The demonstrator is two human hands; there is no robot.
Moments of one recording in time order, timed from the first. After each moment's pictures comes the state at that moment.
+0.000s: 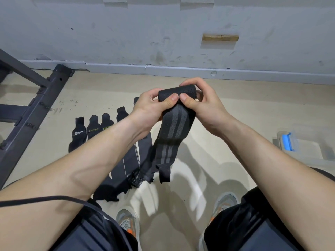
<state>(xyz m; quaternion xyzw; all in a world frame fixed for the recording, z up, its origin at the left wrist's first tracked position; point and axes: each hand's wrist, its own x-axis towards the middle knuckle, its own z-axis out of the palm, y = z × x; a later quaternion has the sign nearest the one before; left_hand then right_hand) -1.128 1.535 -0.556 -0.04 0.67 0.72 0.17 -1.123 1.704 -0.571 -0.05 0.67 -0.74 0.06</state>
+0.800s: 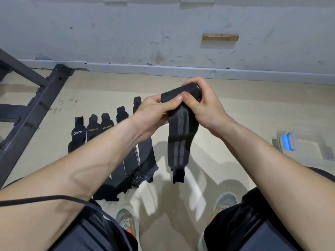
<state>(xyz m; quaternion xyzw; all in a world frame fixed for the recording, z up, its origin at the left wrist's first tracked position) -1.123 1.539 -0.555 -0.03 0.63 0.74 0.25 -1.124 1.703 -0.576 -0.06 0.75 -0.66 0.00</state>
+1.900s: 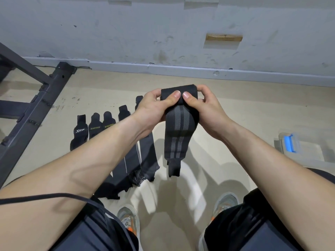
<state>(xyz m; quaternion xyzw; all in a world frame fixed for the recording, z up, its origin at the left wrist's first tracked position) -1.131 1.533 -0.559 -0.06 0.67 0.71 0.18 -1.121 1.699 -0.582 0.03 0.63 -0.77 0.10</state>
